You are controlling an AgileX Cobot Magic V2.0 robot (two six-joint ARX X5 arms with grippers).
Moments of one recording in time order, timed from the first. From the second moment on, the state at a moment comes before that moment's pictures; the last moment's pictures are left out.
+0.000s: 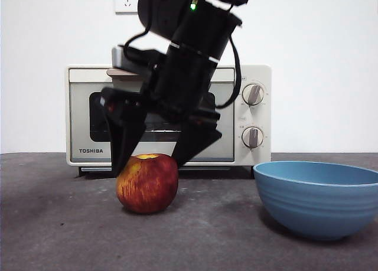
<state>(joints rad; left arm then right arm) -0.03 0.50 0.68 -0.73 0.63 -0.16 0.83 1.88 1.33 -0.48 -0.10 0.11</state>
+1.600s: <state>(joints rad) -0.03 0.50 0.68 -0.74 0.63 -0.16 0.77 1.33 1.19 -0.85 0.06 0.13</state>
